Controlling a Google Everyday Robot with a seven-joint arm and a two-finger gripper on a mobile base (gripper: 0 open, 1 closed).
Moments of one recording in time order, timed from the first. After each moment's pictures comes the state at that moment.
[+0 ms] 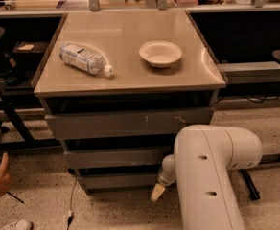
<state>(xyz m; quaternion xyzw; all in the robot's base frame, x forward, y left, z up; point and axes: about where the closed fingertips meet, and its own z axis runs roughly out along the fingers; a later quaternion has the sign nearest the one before) 0.587 -0.103 0.205 -0.53 0.84 0.08 0.12</state>
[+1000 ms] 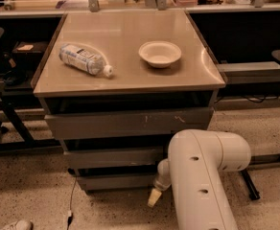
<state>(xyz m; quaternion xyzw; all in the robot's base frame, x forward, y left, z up) 0.572 -0.083 0.167 -0.55 0.83 0.09 0.09</state>
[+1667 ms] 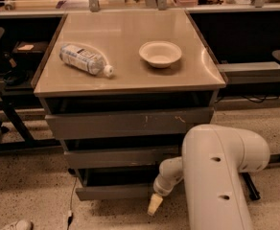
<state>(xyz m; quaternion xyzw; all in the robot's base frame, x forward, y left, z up) 0.529 -0.080 0.209 -0.55 0.82 0.13 0.07</state>
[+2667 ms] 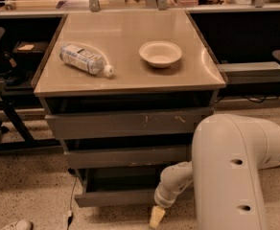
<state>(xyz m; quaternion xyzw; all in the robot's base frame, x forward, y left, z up) 0.443 -0.075 0.268 -0.57 0.81 0.15 0.04</state>
